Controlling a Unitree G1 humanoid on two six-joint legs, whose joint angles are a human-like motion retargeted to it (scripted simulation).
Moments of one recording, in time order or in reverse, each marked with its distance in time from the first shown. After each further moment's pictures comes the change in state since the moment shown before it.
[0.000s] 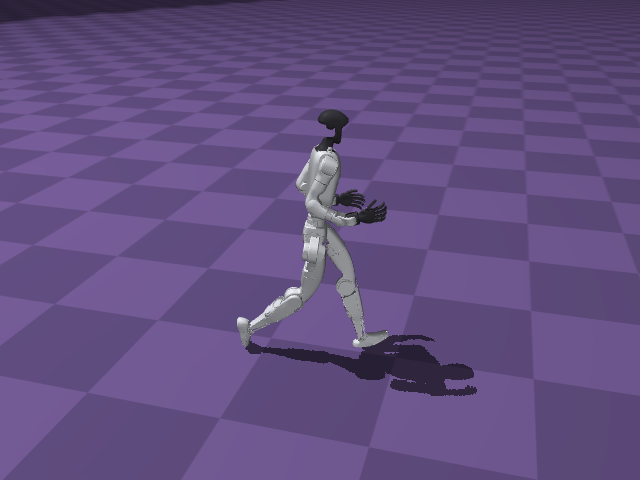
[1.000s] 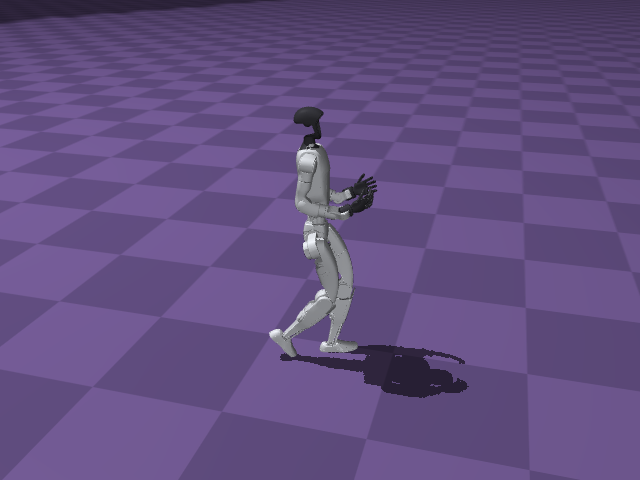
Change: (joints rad) left arm -0.187 -0.047 -0.287 0.056 -0.237 -0.066 -0.071; right arm -0.023 -0.053 0.344 0.076 0.167 0.212 0.244; waist -0.111 0.109 -0.196; left_leg 0.174 0.103 0.030 0.389 -0.173 0.048; right_leg -0.407 -0.008 -0.104 0.323 -0.402 -0.269
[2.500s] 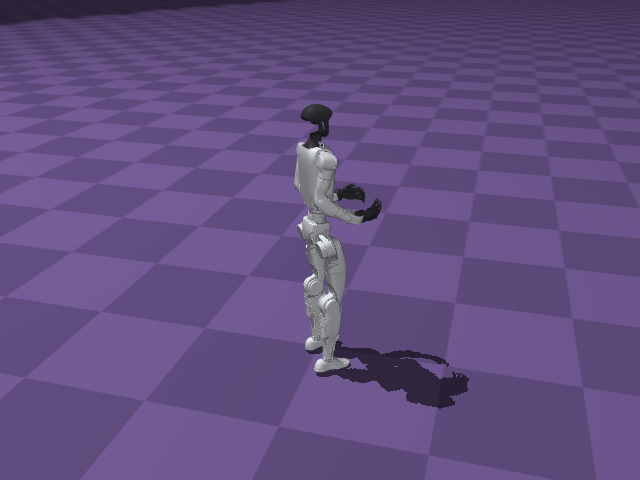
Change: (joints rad) left arm -0.072 0.081 -0.025 0.191 0.411 -0.093 -0.128; right arm -0.041 0.070 -0.193 0.288 -0.254 -0.055 0.015; waist -0.105 -0.134 0.079; left_leg 0.309 -0.133 -0.061 -0.534 0.289 -0.038; right_leg 0.110 -0.309 0.097 -0.802 -0.102 0.029
